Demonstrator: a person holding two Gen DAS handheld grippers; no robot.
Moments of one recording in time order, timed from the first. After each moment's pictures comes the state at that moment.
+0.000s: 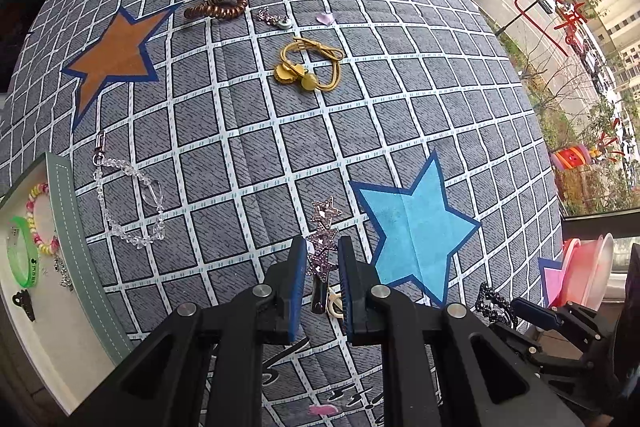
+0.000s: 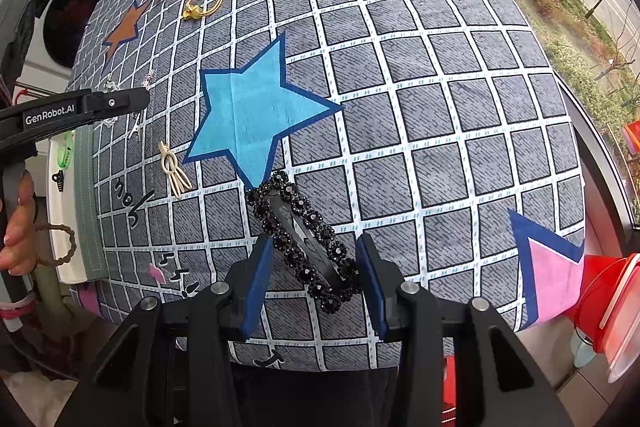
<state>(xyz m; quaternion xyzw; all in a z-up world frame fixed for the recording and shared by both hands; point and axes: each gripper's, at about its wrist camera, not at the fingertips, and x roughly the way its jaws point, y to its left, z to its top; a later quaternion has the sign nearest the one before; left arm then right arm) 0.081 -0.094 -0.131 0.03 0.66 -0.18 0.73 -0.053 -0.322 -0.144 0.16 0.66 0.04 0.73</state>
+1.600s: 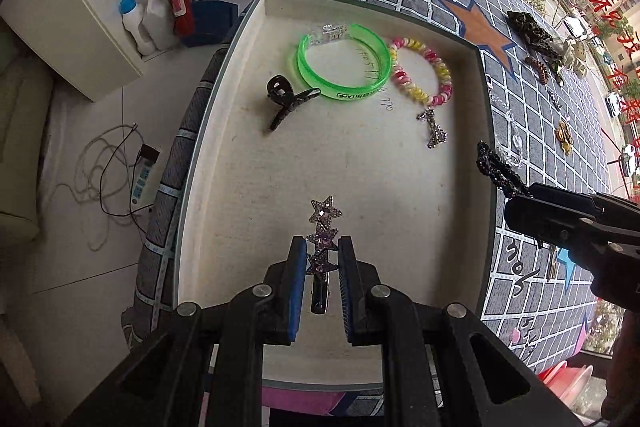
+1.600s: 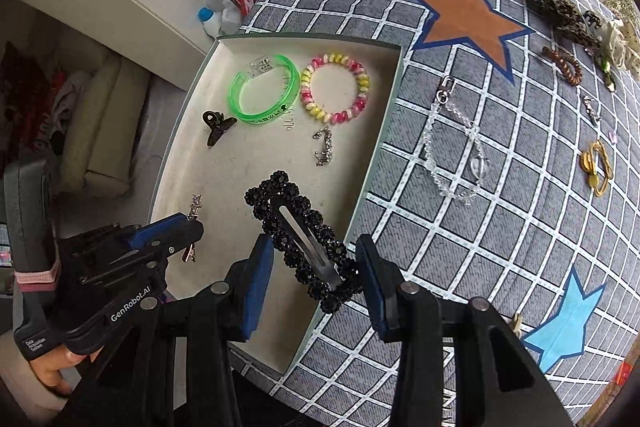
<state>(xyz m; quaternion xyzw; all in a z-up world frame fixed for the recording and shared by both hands) -0.035 0.212 -0.136 -0.14 0.64 0.06 0.75 0.034 0.036 -0.111 -0.04 0.65 0.29 0.70</state>
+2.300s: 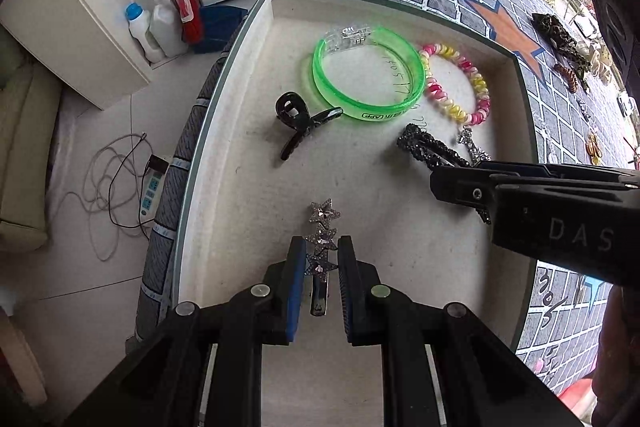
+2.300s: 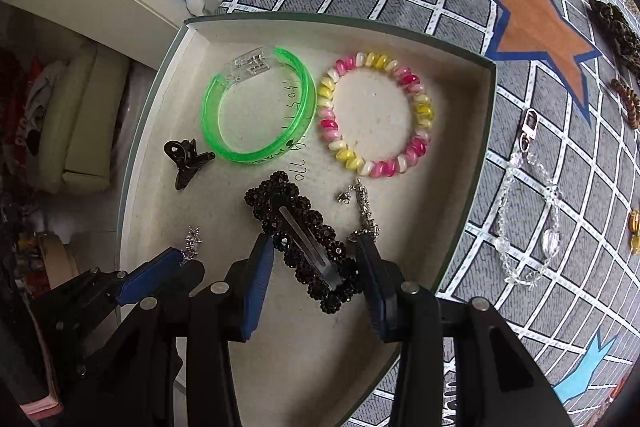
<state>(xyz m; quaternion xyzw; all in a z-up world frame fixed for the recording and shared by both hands) -0.010 0.220 -0.161 -0.12 0.64 0.08 0.76 0.071 0.108 -0.171 -0.07 0.68 0.27 0.68</state>
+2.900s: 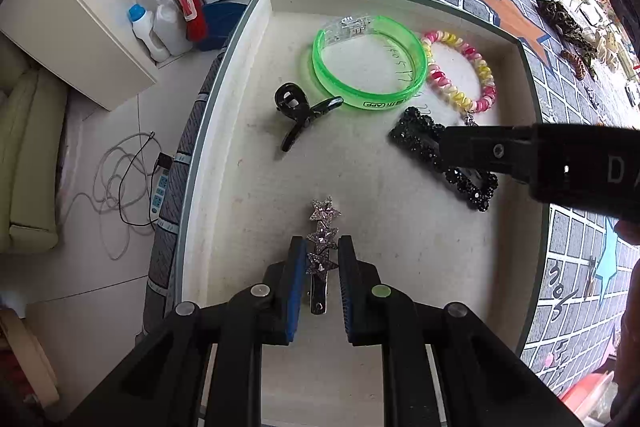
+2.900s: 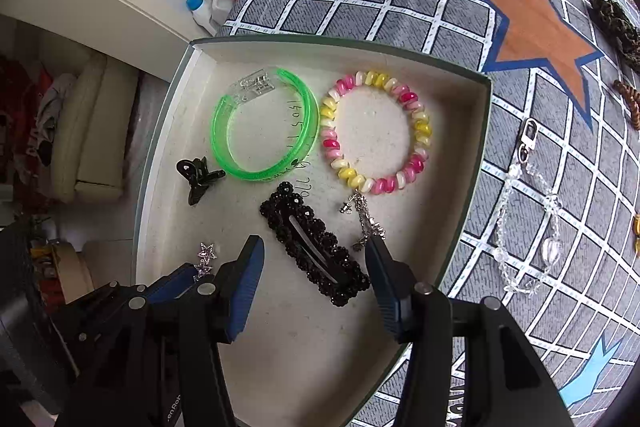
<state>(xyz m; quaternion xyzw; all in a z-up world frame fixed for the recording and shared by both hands) -0.011 0.216 -0.160 -0.10 0.65 0.09 0.75 0.086 0.101 -0.158 -0.04 0.67 0.28 0.69</state>
